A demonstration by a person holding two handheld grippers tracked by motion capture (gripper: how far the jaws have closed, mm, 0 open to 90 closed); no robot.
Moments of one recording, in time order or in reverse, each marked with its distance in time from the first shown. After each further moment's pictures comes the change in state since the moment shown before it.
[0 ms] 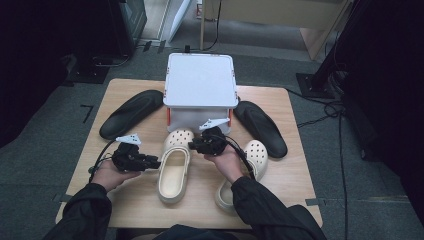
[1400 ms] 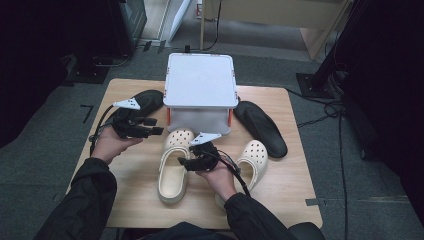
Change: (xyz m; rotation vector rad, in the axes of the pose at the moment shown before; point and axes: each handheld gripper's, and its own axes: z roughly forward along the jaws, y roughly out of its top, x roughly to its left) left arm 0.023 0.089 -0.029 -0.147 0.078 0.069; right arm 0.048 -0.019 0.003 -0.017 -0.047 -0.045
